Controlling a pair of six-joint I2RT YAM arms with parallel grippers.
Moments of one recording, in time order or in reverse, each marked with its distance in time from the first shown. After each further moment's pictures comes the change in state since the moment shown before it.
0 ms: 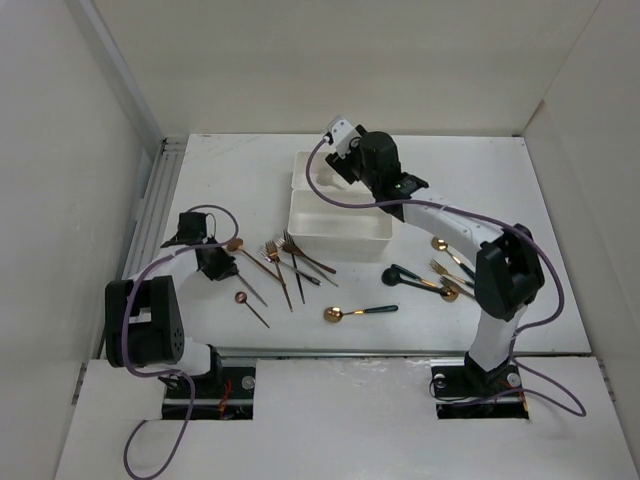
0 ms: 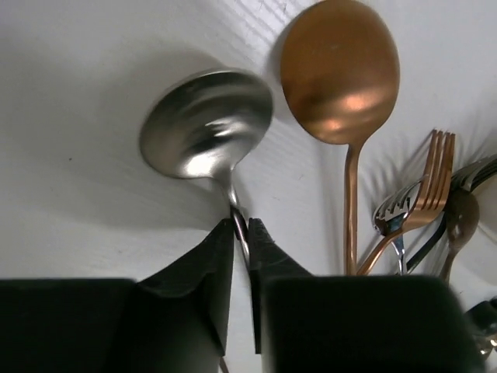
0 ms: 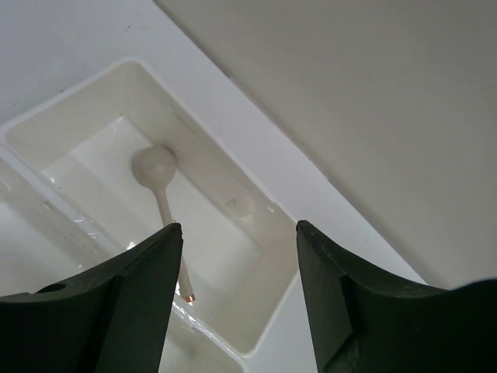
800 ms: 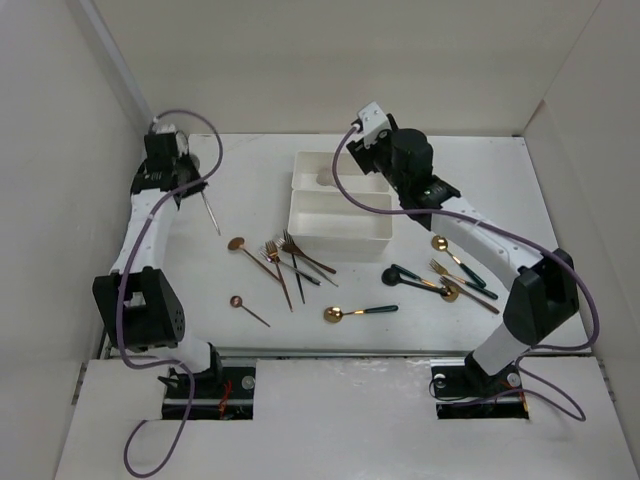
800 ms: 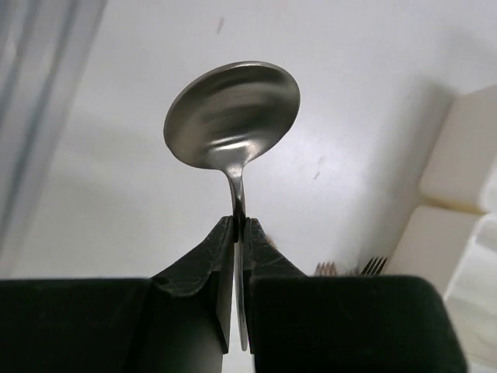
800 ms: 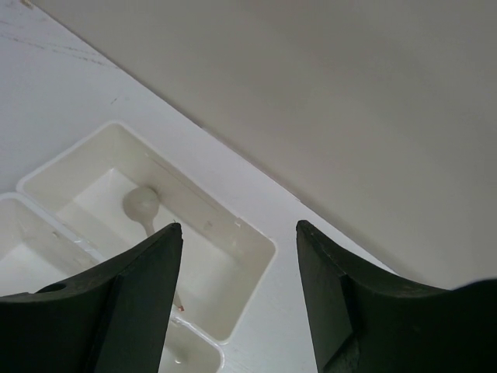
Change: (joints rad) left arm 0.066 0.085 0.563 -0.138 -0.104 0.293; right arm -0.029 -0.235 -0.122 0.079 -0.018 0.069
